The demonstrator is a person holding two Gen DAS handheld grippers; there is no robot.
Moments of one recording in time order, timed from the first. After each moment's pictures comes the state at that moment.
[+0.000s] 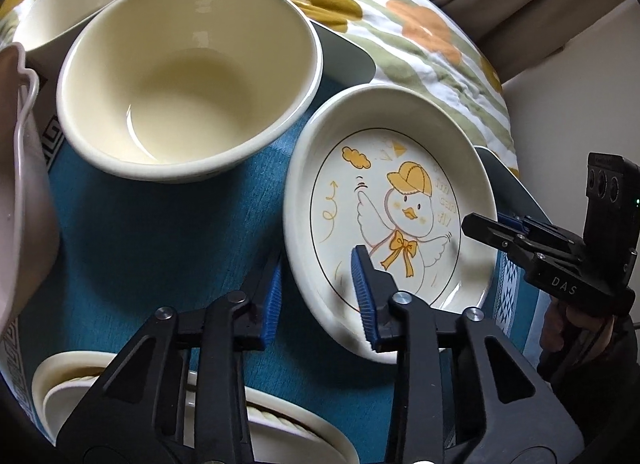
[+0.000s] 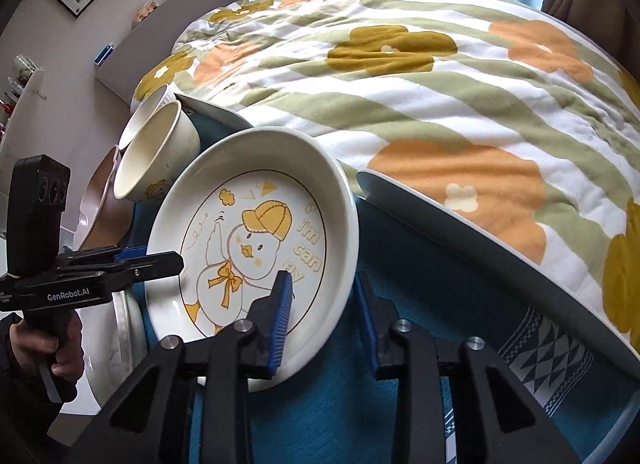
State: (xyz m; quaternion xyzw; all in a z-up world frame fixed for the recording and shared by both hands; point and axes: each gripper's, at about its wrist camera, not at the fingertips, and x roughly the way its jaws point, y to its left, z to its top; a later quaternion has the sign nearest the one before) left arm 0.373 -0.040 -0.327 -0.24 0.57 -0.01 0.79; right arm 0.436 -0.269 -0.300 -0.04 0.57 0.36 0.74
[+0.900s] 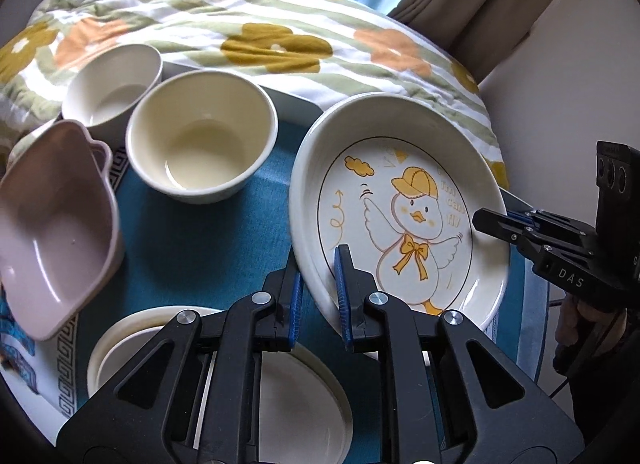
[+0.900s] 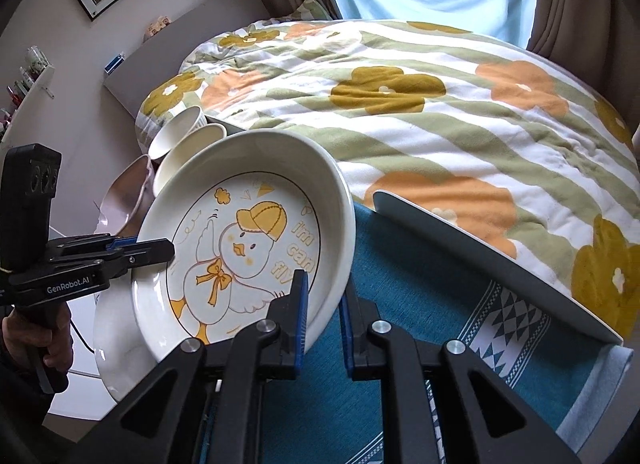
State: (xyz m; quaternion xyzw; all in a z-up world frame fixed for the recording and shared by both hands) left arm 0.331 -0.048 -0.246 -0.17 0.51 -0.03 0.84; right arm 0.382 -0.283 -0.228 -0.04 0.50 0.34 0.79
